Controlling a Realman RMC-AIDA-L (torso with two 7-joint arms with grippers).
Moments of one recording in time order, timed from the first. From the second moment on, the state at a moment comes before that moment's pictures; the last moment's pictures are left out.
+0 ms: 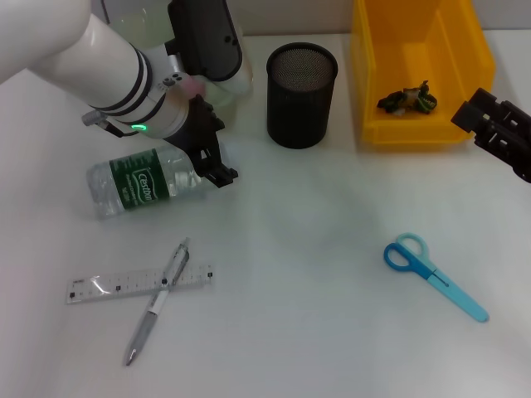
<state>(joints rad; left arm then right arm) -0.85 -2.08 1.52 0.87 2.57 1.05 -2.04 0.33 2.07 -0.58 -0.42 -1.54 -1.69 1.31</state>
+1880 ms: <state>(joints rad) -0.85 -2.08 1.59 0.86 2.57 1.01 -2.03 0.33 2.07 -0.58 -0.42 -1.53 -1.69 1.31</state>
